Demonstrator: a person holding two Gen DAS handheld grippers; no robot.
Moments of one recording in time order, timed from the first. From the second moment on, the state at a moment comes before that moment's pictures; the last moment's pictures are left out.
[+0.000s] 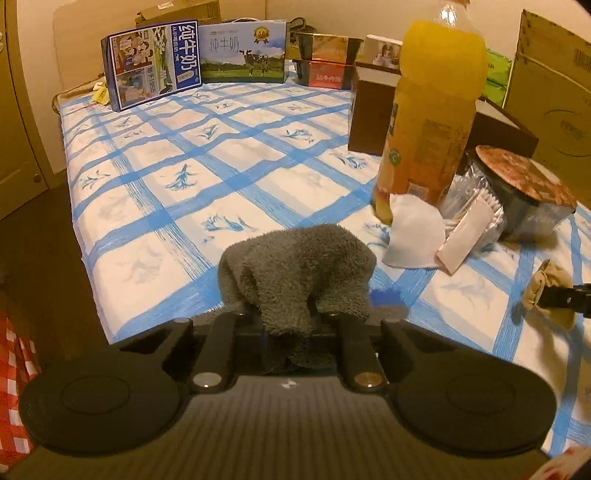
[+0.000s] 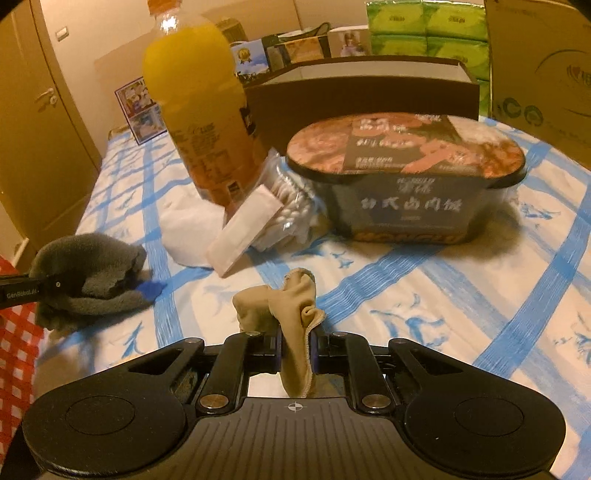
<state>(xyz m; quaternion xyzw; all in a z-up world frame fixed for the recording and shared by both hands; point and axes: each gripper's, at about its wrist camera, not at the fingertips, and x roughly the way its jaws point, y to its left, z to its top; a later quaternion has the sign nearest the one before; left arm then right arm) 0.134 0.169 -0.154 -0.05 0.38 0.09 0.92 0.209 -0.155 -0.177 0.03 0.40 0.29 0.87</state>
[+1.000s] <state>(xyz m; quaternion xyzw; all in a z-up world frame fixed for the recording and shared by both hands) 0.291 0.220 -0.009 0.09 0.27 0.02 0.96 0.359 -0.172 -0.036 0.06 0.30 0.33 0.89</state>
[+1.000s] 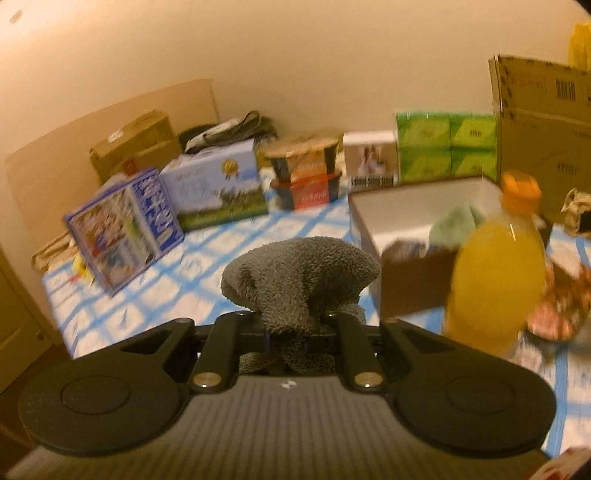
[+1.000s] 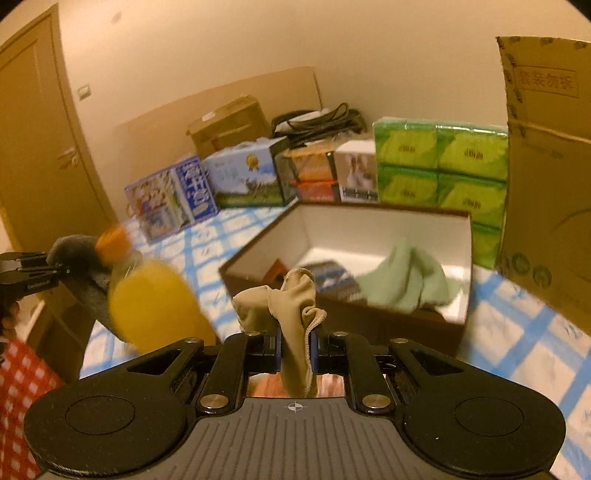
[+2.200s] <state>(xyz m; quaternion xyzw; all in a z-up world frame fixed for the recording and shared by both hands) 0.584 0.100 -0.054 0.15 0.32 -0.16 0.92 0.595 -0.107 -0.085 0.05 0.36 0.25 0.90</state>
